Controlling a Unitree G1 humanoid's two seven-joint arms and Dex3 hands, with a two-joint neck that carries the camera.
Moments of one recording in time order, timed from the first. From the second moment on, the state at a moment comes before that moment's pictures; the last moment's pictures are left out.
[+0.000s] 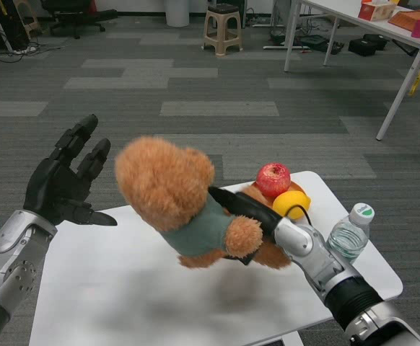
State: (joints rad) left arm -0.38 0.46 -0.24 0.44 -0.80 -0.39 -0.34; right arm -0.31 -0.32 0.24 0.48 -0.27 -0.44 0.27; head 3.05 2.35
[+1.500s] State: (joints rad) left arm -0.40 0.46 -0.26 0.54 -0.82 -0.39 -0.34; right arm -0.31 -0.26 0.10 0.68 -0.48 -0.49 0.25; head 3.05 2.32
